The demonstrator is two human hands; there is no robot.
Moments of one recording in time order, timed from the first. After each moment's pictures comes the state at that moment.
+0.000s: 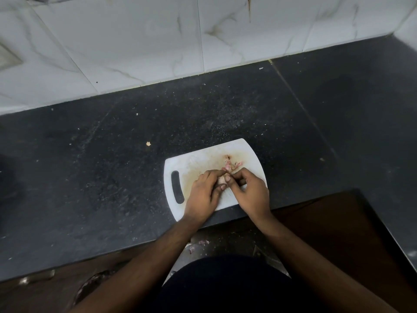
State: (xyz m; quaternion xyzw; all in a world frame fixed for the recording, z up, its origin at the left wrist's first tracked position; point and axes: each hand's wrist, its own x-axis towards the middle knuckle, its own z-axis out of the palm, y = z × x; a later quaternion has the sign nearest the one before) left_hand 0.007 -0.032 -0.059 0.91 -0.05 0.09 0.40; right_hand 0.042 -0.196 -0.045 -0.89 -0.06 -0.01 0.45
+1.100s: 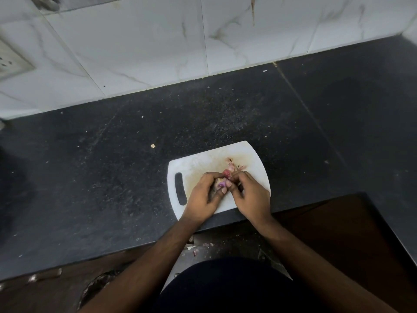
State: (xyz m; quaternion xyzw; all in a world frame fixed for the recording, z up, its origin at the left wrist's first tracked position) left_hand 0.000 -0.026 -0.048 0.86 -0.04 0.08 0.51; right_hand 0.042 -0.196 -0.056 -0.92 -0.16 -0.04 0.36
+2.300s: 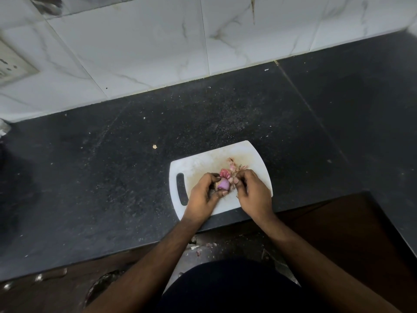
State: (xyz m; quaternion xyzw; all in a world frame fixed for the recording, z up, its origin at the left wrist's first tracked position) left_hand 0.000 -0.024 -0.052 0.84 0.01 0.07 0.54; right_hand 0.050 -0.196 -0.063 -0.90 -0.13 -0.02 0.42
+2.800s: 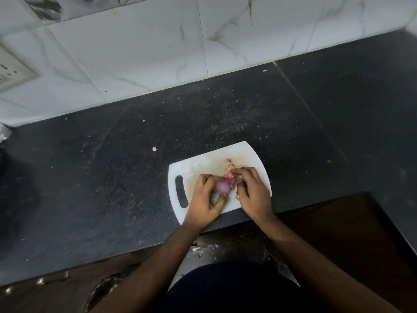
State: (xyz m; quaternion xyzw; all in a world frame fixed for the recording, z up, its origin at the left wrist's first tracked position) left_hand -0.005 -0.027 -0.052 0.89 -0.03 0.11 0.45; right_hand 0.048 -0.199 -0.052 -0.88 -0.16 -0.03 0.45
